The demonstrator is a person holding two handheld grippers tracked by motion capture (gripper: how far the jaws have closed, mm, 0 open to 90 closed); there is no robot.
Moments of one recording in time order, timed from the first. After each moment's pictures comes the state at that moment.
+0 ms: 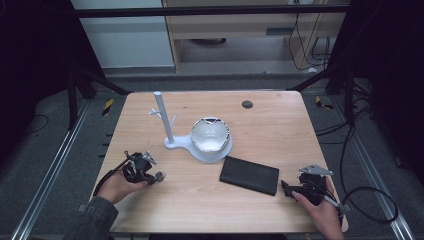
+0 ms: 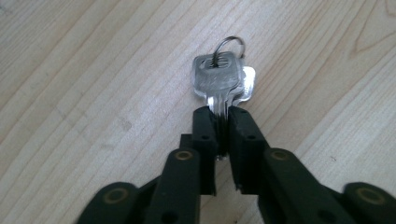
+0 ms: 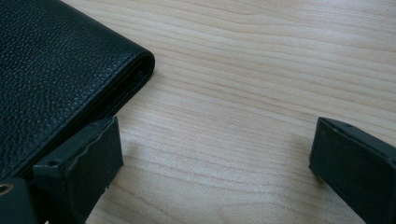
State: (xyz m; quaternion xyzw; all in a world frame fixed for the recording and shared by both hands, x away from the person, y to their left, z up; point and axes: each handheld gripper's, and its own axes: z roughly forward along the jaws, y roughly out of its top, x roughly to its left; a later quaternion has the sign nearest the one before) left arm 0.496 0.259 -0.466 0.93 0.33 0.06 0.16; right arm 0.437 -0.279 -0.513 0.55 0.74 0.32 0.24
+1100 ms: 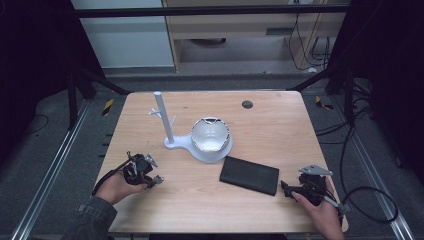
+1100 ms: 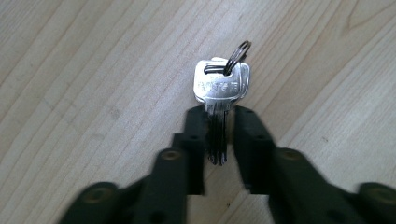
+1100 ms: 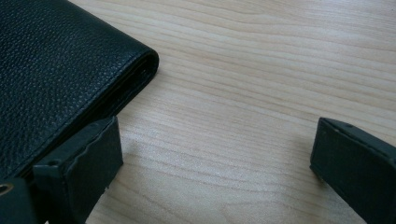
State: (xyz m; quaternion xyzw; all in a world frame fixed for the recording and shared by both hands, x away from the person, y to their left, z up) left arm 0.494 0.254 -0.464 0.94 0.31 0.05 0.12; right arm 0.437 -0.278 -0.513 0.54 0.74 0.32 0.23
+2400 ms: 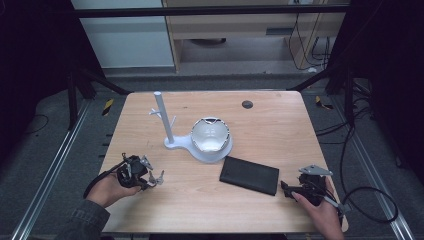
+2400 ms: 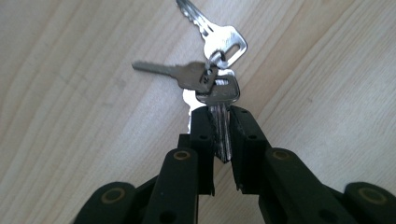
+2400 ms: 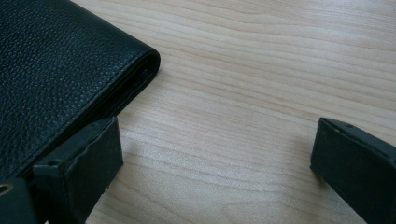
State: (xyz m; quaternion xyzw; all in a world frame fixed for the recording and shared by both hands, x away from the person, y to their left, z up) left arm 0.480 0.264 -0.452 0.95 0.29 0.05 0.10; right arm 0.436 -0.278 -0.513 0.54 0.74 0.32 0.23
